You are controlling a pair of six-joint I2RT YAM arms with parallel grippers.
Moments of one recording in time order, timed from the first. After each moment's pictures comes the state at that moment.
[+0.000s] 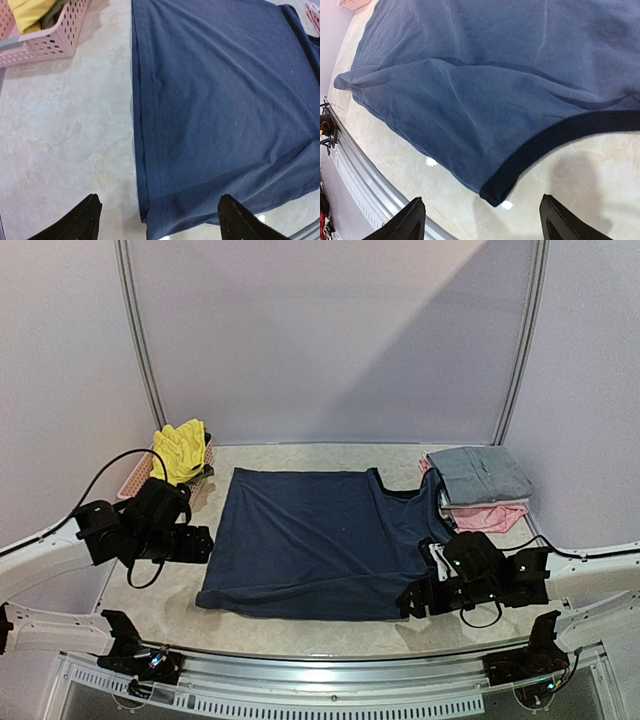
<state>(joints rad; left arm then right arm) -0.73 0.94 0.72 -0.76 -0.36 -0.61 1.01 1.09 0.45 -0.23 -0.01 0.78</state>
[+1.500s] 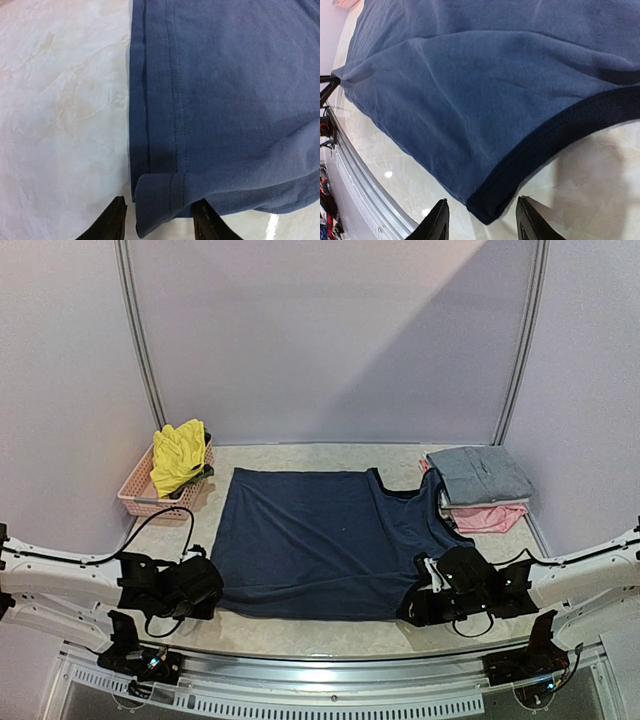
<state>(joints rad) -1.06 1.08 0.41 -0.62 -0.48 -0.98 1.01 1.22 0.35 0.00 -0.09 0.86</state>
